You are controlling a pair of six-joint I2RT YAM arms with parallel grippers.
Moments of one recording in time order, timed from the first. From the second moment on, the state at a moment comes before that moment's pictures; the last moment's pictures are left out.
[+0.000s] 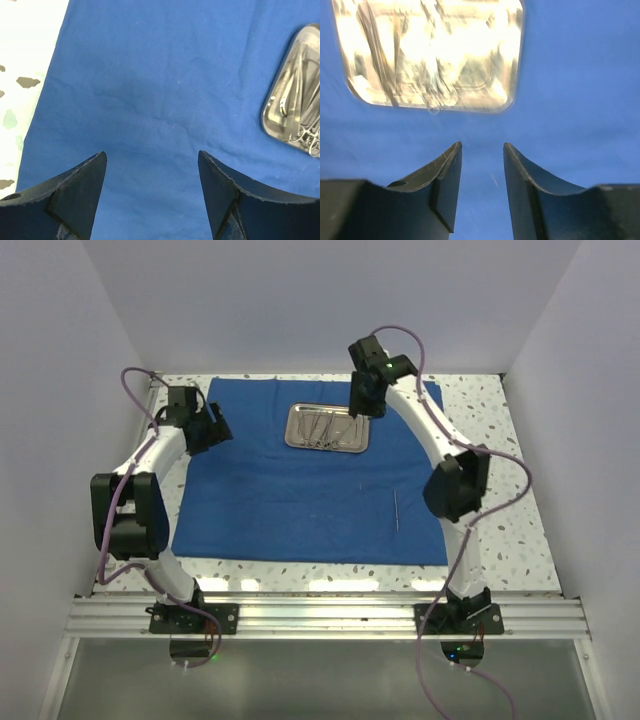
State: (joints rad) left arm 0.03 1.72 1.24 -0.39 0.07 -0.42; right arm 0.45 2.13 2.20 -1.11 0.21 0.48
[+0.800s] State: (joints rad) left arm 0.02 1.72 1.25 -0.39 0.06 -0.42; right arm 0.40 2.65 2.59 -0.97 0.27 0.52
